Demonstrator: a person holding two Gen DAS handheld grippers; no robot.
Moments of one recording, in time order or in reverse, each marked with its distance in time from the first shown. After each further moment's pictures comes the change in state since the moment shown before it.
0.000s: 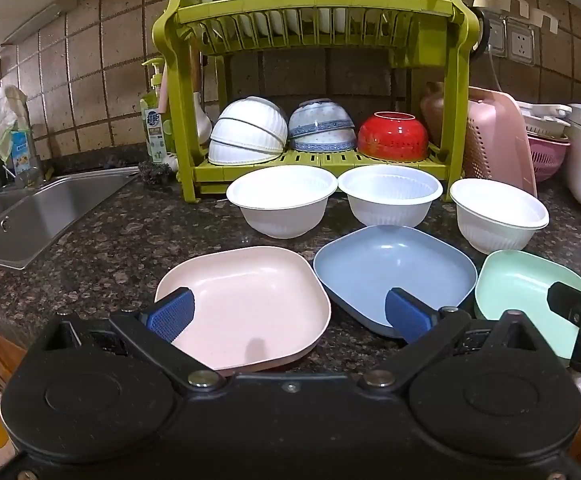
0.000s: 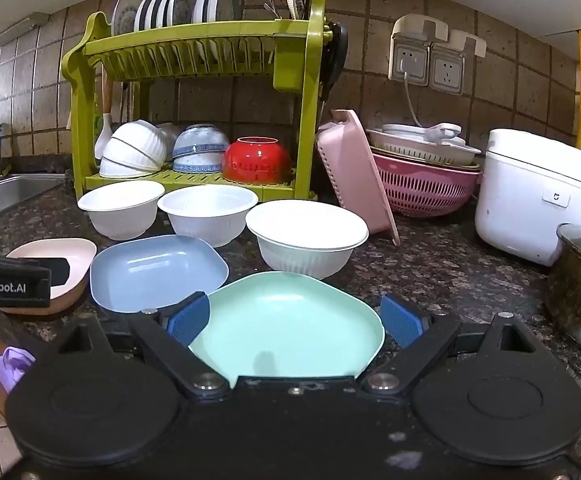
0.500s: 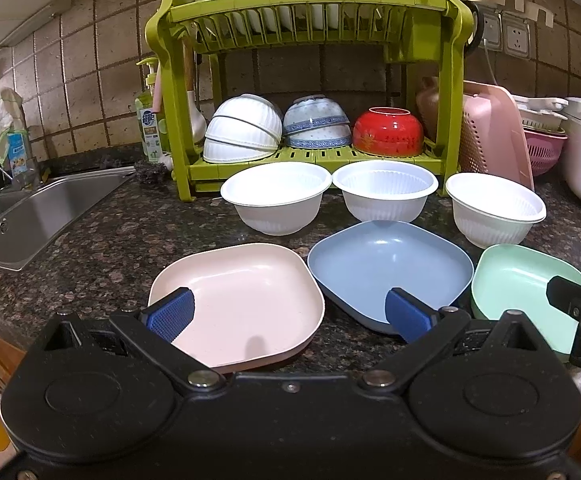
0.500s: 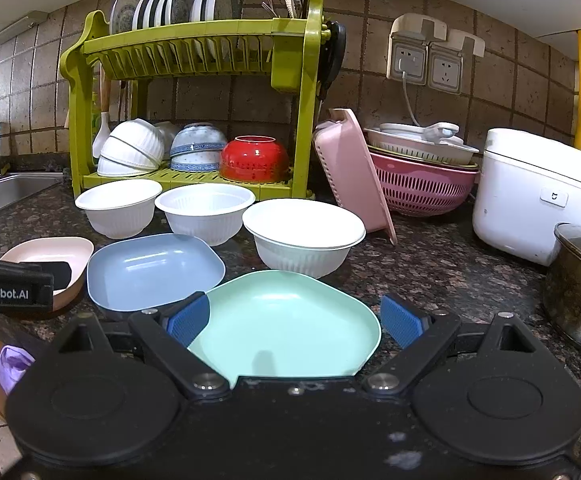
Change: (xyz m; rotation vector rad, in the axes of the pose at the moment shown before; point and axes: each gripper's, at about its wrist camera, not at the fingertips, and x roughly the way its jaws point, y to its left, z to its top) left arm 0.001 -0.002 -0.001 0.016 0.008 -0.005; right arm 0.000 0.000 0.000 0.002 0.004 -0.002
